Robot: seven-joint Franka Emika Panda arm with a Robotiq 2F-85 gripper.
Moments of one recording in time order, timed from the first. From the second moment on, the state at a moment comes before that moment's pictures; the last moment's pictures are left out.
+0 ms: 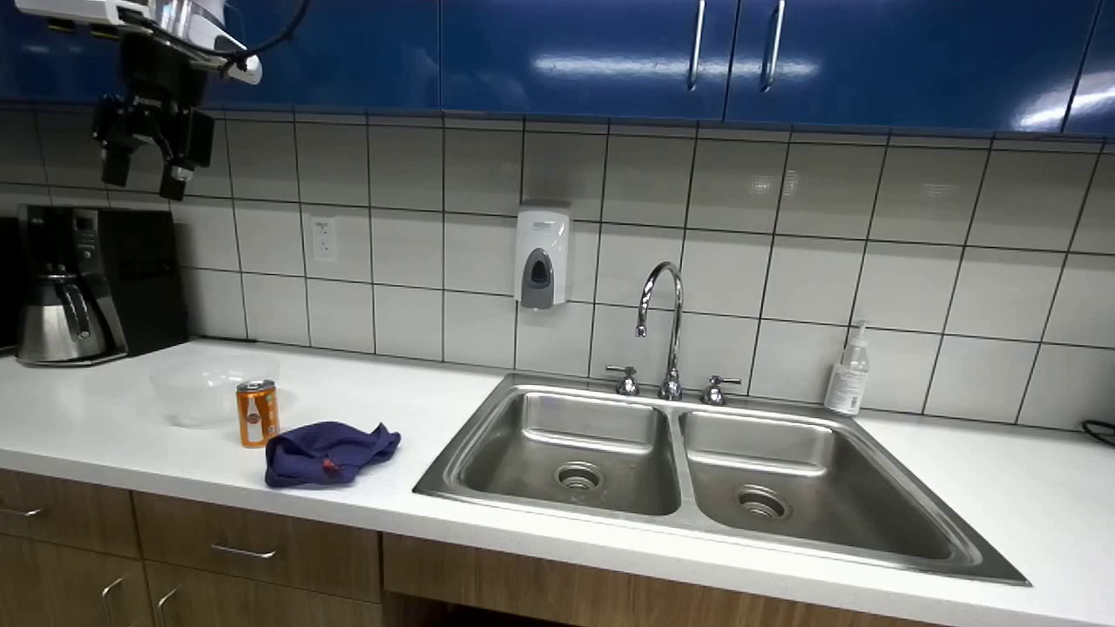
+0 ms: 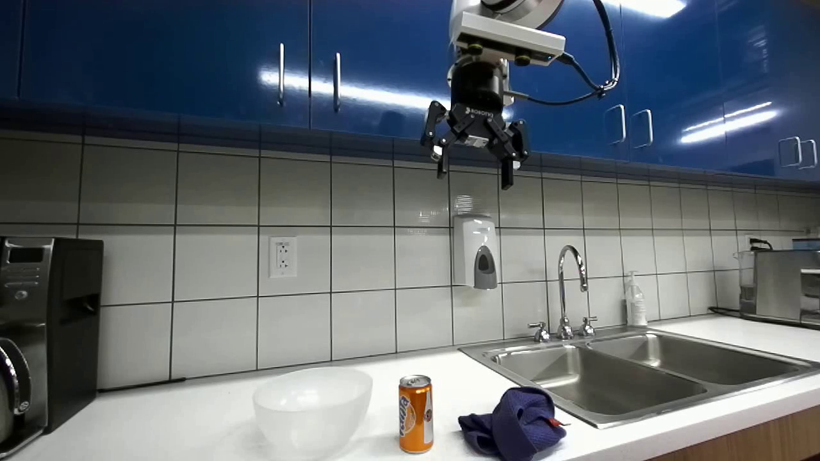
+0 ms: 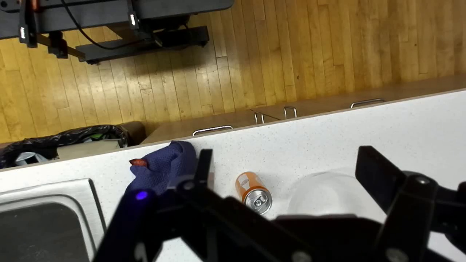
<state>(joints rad) 0.13 -0.23 0.20 -1.95 0.25 1.61 0.38</state>
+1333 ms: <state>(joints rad) 0.14 -0.24 0.23 -2.07 0.19 1.69 0.39</state>
